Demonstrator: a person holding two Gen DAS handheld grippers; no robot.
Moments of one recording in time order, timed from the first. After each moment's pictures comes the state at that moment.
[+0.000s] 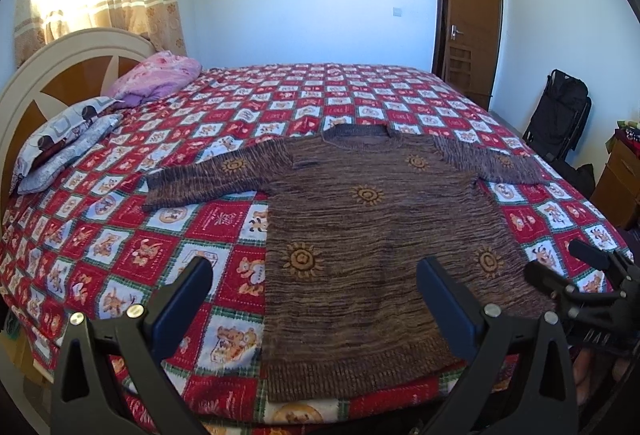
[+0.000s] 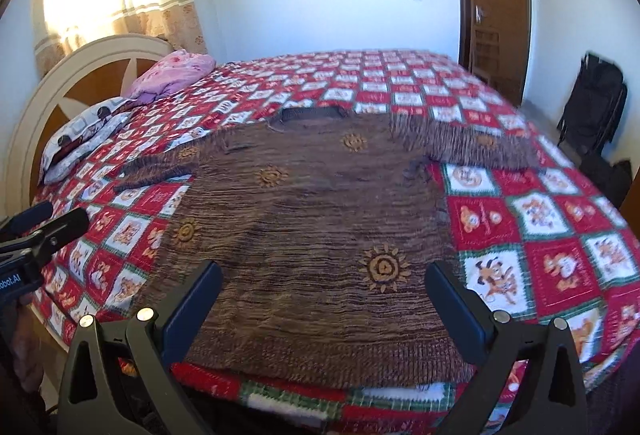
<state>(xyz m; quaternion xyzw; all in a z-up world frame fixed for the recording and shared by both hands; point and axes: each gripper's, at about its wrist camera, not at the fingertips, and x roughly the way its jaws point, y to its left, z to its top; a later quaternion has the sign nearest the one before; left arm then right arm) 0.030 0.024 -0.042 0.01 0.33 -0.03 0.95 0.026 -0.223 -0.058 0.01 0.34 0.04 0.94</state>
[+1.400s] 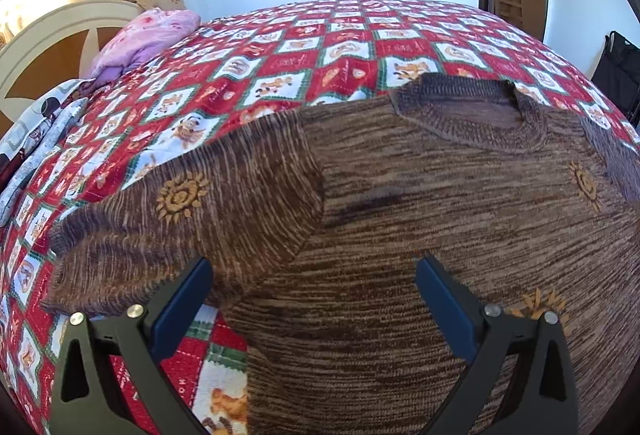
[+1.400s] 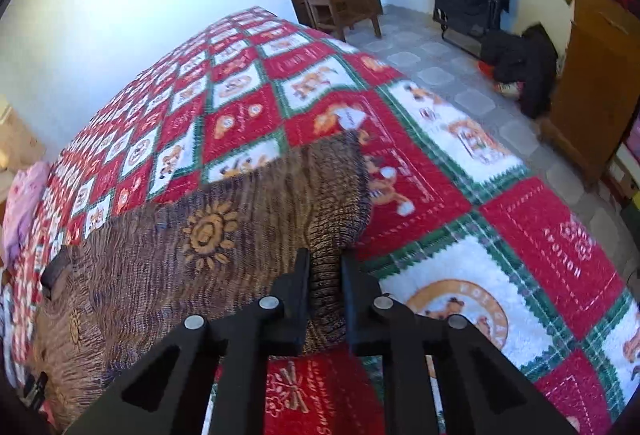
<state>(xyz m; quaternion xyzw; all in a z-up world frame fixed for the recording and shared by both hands) 0.303 0.014 -0.151 0.05 0.42 0.04 0.91 0.293 -0.552 -0.105 0.18 0.39 -0.18 0.88</state>
